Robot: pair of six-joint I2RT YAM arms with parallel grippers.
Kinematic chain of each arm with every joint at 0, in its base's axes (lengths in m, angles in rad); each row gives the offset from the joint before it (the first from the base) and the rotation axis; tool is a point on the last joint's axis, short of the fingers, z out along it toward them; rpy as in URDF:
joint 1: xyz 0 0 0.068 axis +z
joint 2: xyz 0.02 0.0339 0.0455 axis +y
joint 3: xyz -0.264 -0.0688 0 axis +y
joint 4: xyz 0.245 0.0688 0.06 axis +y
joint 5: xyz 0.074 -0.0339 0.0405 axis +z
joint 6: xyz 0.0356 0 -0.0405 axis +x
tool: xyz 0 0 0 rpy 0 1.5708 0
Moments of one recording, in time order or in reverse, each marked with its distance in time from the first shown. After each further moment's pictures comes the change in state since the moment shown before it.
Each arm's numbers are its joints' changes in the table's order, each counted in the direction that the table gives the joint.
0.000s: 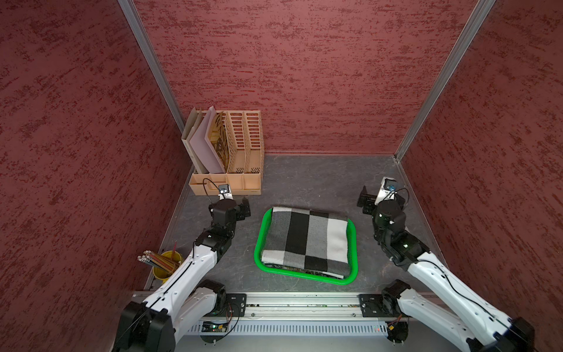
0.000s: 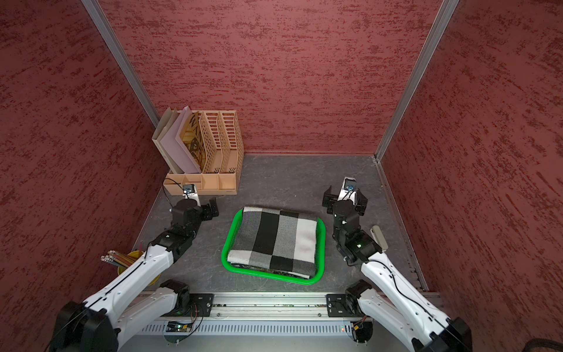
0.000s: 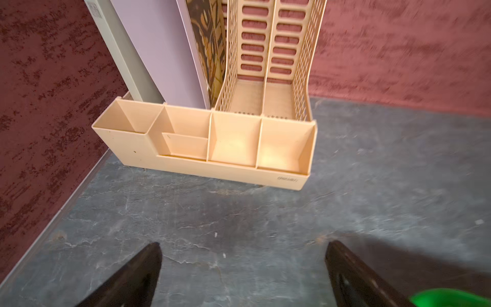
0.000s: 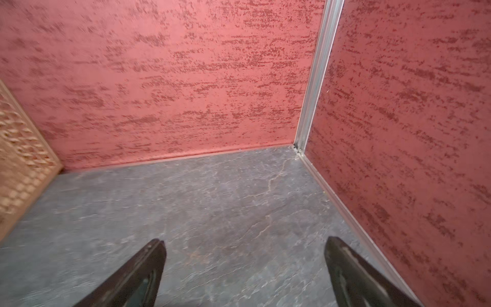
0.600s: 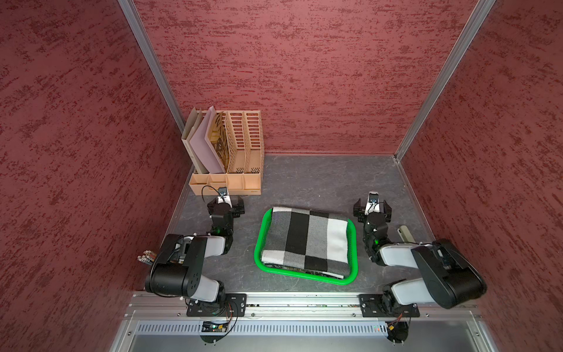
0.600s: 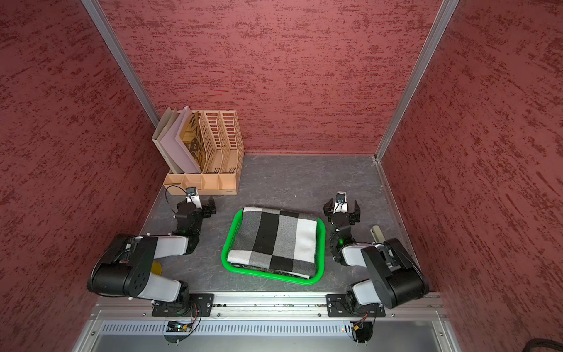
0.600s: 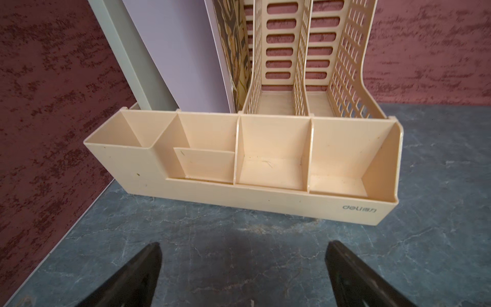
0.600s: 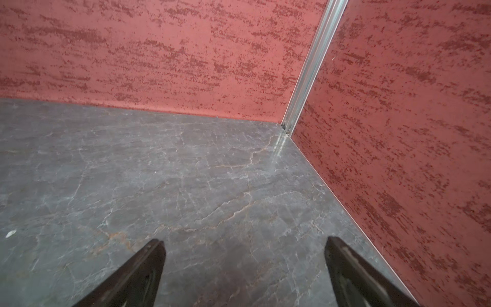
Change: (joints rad) left arm 0.184 0.463 0.132 -0.800 -0.108 0.127; right arm -0.216 0.589 0.349 -0.994 0.132 -0.176
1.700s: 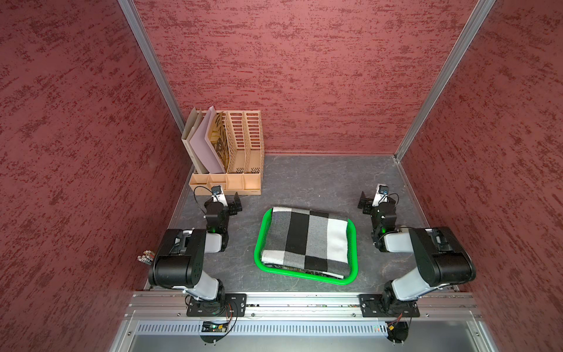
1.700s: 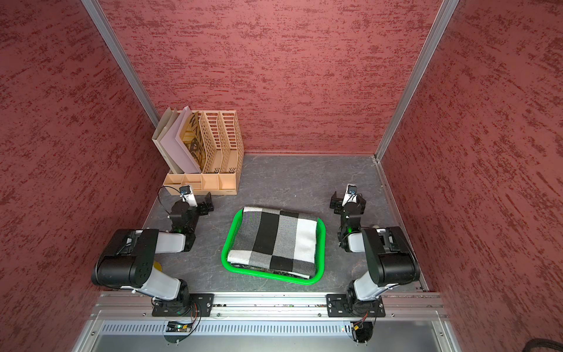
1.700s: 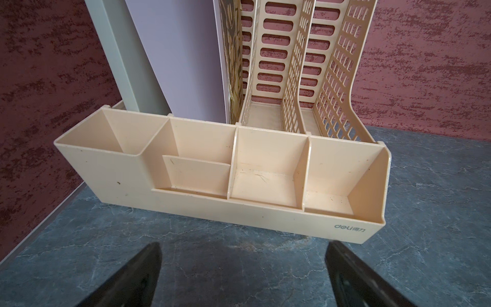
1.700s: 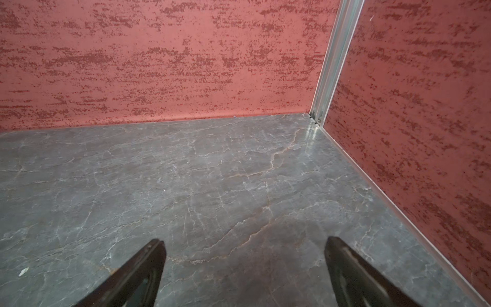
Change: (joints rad) left arm 0.084 0.065 -0.031 -0.049 -0.157 -0.067; right arm -0.212 0.093 -0.116 0.071 0.359 0.135
